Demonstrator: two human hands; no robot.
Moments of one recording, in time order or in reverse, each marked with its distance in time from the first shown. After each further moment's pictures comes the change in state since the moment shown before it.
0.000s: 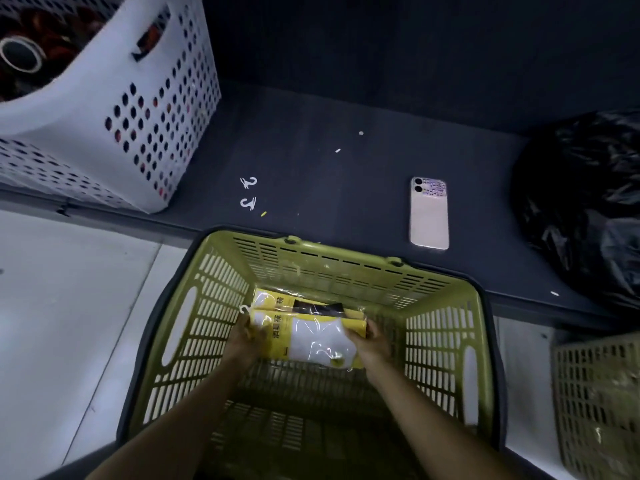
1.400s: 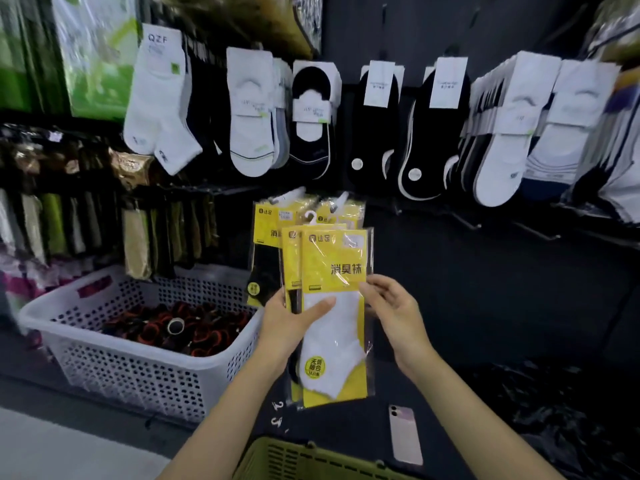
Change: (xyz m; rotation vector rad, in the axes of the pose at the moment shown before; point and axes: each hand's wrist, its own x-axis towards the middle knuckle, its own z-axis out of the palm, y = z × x) left_hand -0.281 0.366 -0.158 -0.605 0.159 0.928; right_hand -0.378 -0.325 -0.088 0.304 -0.237 -1.252
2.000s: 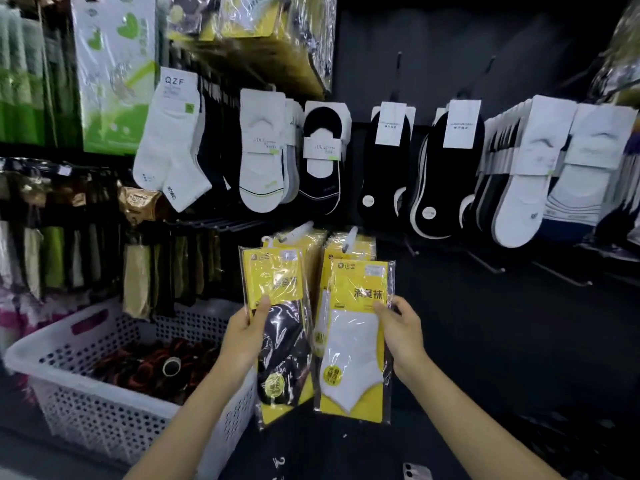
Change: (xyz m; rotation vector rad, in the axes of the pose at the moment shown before) left_hand 0.067 0.006 -0.061 0.223 0.120 0.083; right_hand 0.079 0.019 0.017 0.024 0.175 0.119
